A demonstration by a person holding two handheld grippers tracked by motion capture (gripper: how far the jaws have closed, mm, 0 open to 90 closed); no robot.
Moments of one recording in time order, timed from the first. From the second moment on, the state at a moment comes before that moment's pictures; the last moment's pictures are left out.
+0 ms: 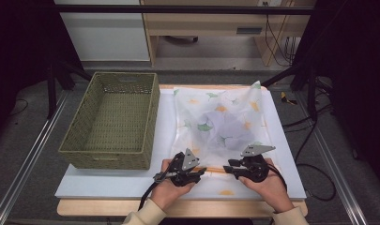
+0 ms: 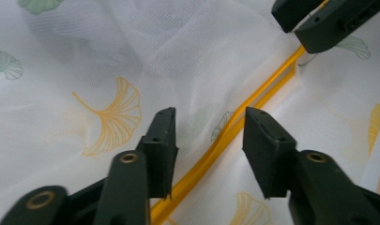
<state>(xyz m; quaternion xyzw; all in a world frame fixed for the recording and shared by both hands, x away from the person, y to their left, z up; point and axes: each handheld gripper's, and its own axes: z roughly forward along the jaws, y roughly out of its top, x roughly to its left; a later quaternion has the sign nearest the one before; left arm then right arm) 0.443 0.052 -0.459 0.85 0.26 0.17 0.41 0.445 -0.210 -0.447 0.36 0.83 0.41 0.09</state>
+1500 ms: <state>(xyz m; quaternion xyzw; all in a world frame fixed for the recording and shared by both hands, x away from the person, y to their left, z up) 0.388 0.134 -0.454 0.79 0.37 0.19 0.44 0.443 -0.199 -0.437 0.36 0.79 0.43 0.24</state>
